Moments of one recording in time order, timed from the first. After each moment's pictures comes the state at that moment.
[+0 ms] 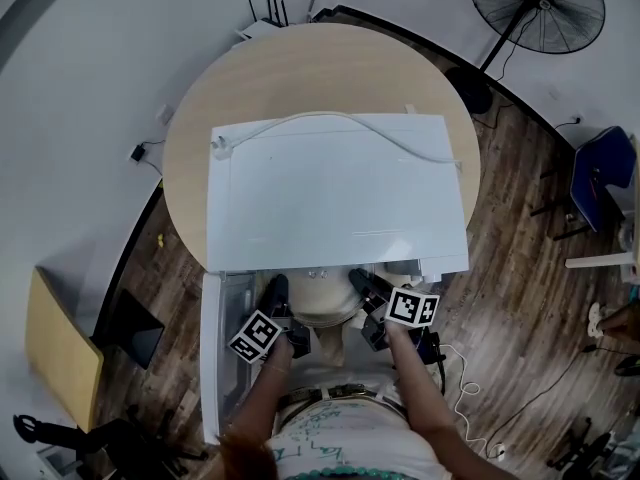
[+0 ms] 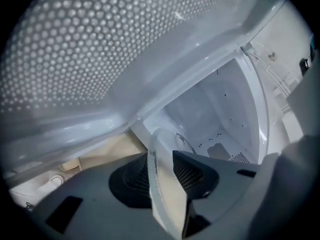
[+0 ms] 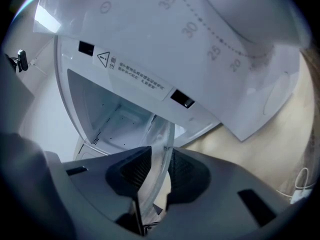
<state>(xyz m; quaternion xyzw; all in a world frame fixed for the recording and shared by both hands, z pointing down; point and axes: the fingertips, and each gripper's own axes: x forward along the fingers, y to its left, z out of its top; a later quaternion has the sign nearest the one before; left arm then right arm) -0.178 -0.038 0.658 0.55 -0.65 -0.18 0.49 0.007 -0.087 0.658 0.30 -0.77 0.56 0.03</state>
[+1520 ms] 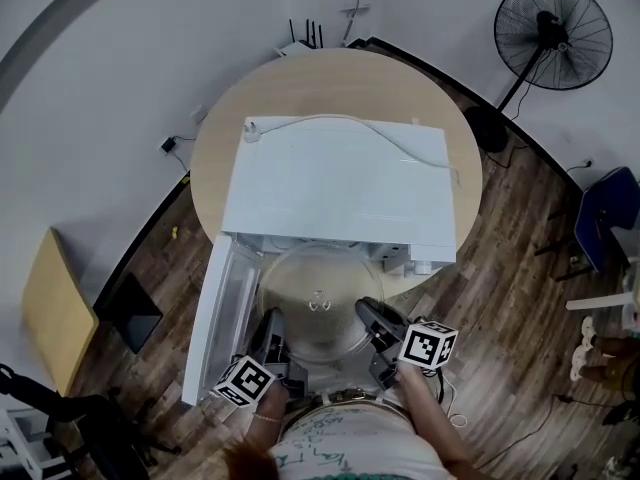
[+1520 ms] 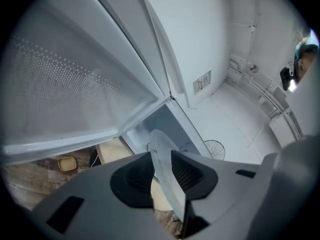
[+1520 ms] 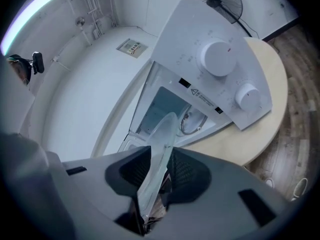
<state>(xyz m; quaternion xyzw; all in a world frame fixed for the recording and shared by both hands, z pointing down) -0.137 0.075 0.534 0.56 -0.67 -0.24 0.42 0.041 -0.005 0.545 0.23 -0.82 0.52 0.02</state>
